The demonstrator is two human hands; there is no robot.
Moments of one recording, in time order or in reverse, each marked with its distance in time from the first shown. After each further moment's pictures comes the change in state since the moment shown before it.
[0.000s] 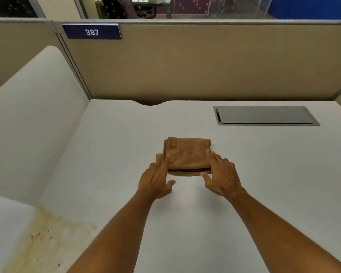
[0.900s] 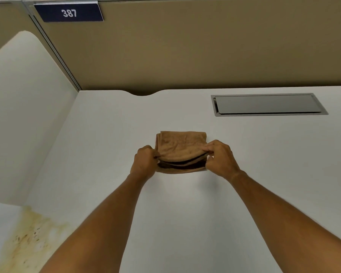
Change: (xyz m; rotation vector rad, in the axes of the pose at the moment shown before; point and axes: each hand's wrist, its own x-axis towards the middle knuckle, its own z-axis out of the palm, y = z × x) left_hand 0.061 -0.003 -0.008 -0.286 0.122 -0.195; right_hand 0.054 0.030 -0.009 0.427 0.019 0.019
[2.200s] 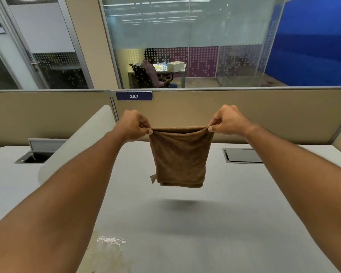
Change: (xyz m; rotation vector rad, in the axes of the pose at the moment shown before) left_hand -0.078 0.059 -0.311 0.101 0.302 0.260; right_hand -0.022 -0.239 -0.190 -0.224 0.138 -0.294
